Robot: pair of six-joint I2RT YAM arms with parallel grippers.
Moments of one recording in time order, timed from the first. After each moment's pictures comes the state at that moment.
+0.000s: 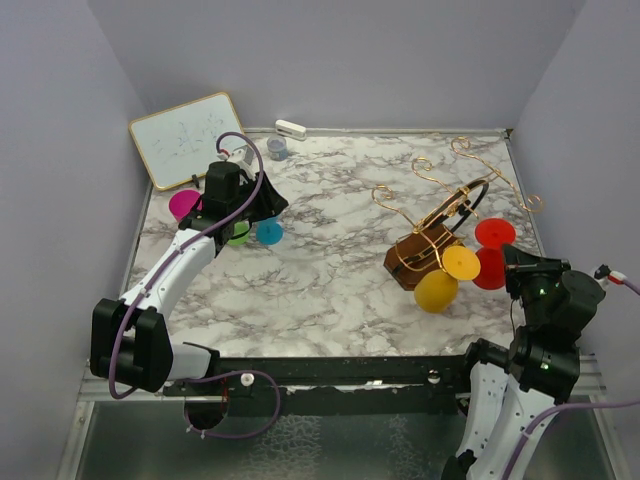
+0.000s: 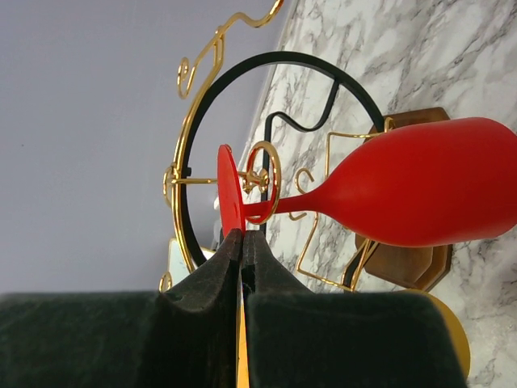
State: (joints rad) left arm -0.27 1.32 0.97 -0.18 0.26 -0.53; right arm -0.44 0.32 0.87 -0.83 -0.18 1.12
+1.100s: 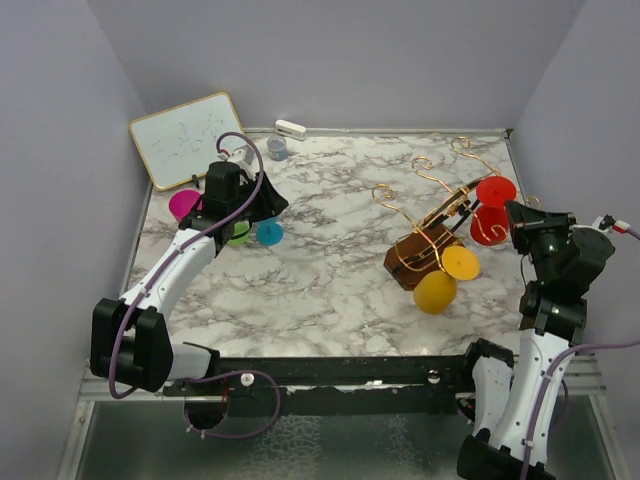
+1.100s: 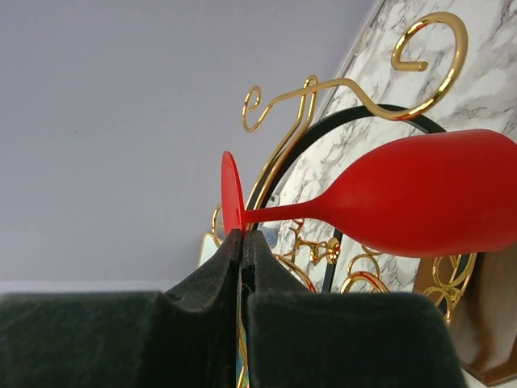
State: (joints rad) left arm -0.27 1.32 0.97 -0.18 0.26 -0.53; right arm -0.44 0.57 0.82 -0.38 -0.31 1.14
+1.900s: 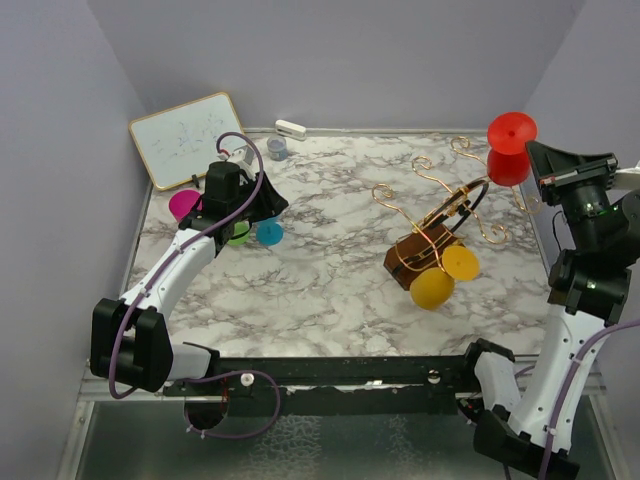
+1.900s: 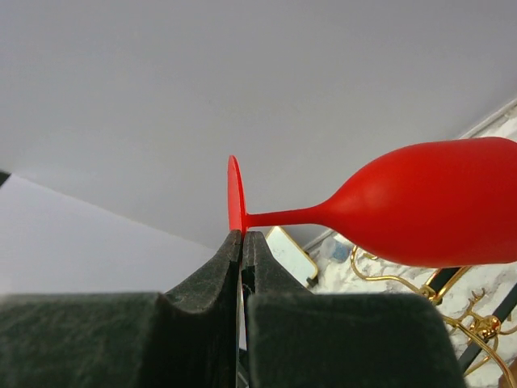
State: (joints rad) left arm -0.27 1.32 0.97 -0.18 0.26 -0.53; right arm -0.43 0.78 1.21 -0.28 -0.46 1.13
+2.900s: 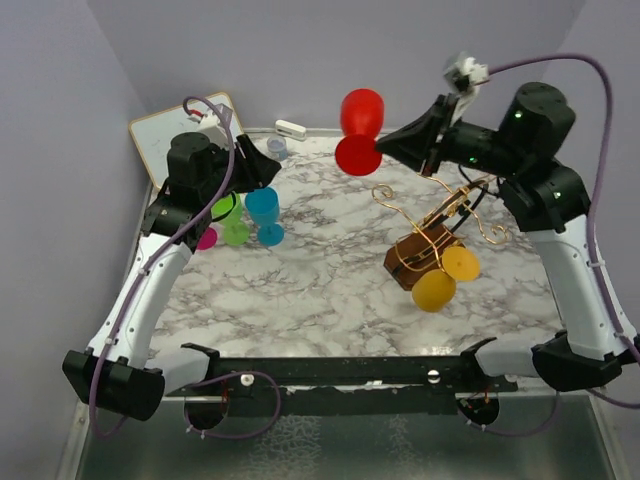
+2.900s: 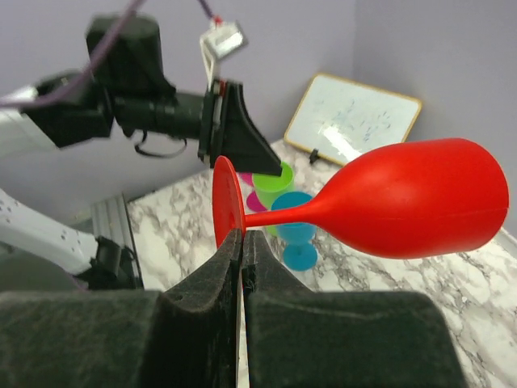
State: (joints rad) left arm -0.27 1.20 1.26 -0.35 0.28 -0.51; right arm 0.34 1.30 1.85 -0.49 -0.78 0.18
